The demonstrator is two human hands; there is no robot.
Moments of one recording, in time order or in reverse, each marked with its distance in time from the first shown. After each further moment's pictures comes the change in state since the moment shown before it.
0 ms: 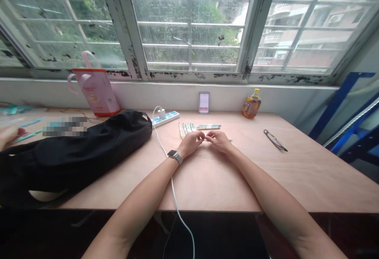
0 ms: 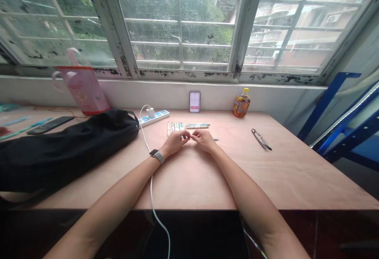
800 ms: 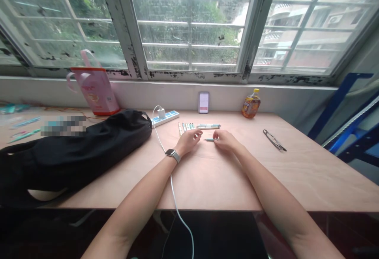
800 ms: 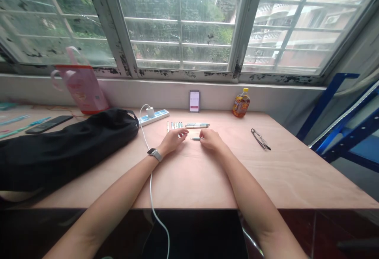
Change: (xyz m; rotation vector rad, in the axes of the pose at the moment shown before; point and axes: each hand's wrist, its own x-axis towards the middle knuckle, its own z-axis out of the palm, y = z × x) left_hand 0.002 -0.009 -0.002 0.060 0.026 -0.070; right_hand -0.004 0.005 -0.028 -0.527 -0.115 0.098
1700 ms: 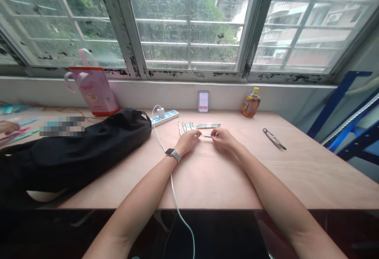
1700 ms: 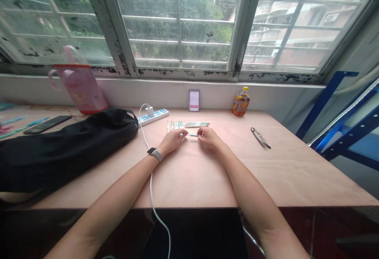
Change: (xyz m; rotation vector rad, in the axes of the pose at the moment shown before) left_hand 0.001 -0.001 -0.002 0.152 -0.106 -0.049; right_hand 0.002 -0.001 0.003 0.302 0.081 -0.121
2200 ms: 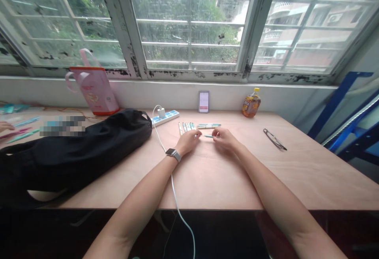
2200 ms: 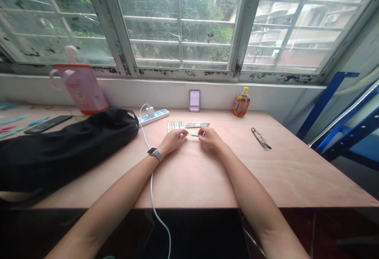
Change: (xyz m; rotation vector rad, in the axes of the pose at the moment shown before) left_hand -0.001 0.000 0.000 0.007 0.012 0.004; right_hand -0.001 0.004 0.000 -0.010 0.024 0.005
